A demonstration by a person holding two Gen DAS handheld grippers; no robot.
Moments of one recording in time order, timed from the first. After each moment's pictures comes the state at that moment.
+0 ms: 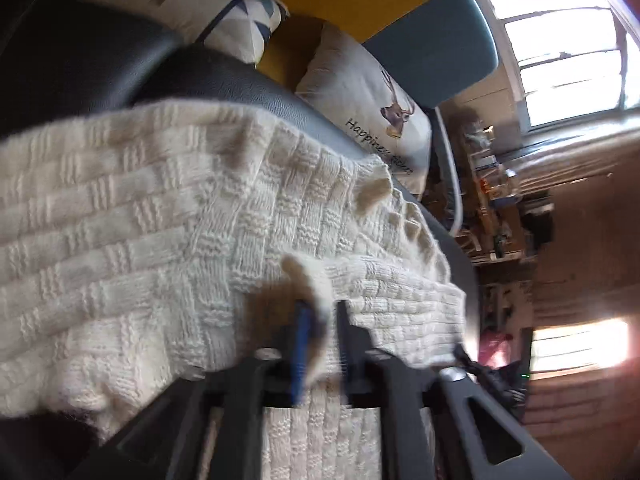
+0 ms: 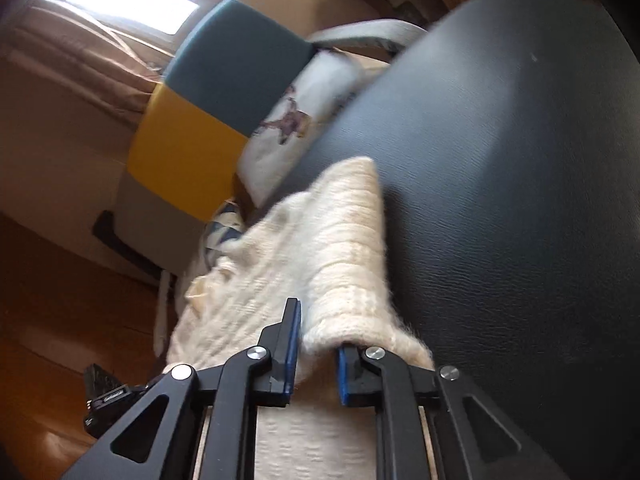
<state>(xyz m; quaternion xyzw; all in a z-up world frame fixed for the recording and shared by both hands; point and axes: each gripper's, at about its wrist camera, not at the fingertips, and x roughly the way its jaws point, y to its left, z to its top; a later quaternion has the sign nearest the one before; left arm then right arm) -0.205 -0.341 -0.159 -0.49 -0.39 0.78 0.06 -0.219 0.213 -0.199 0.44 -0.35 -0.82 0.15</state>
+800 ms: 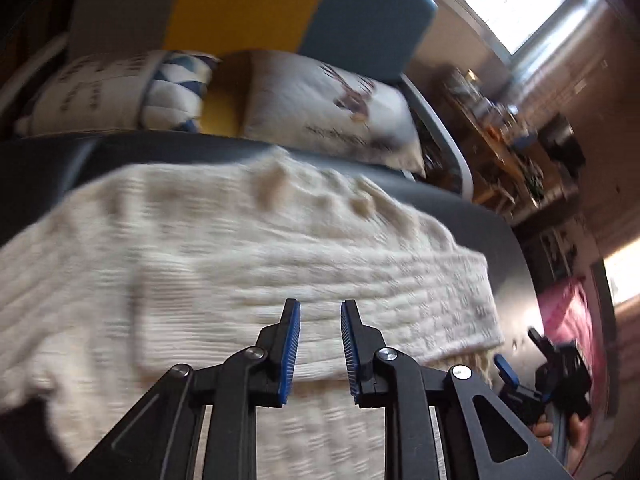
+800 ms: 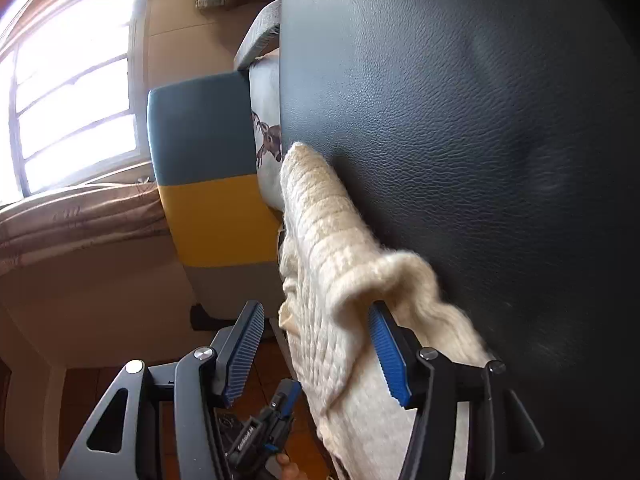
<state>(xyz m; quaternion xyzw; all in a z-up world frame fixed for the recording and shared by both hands) -0.224 -0.210 -0.126 -0.49 -0.20 0.85 0.06 -0.191 0.259 -0.255 0.40 -0.67 -0.61 0.13</state>
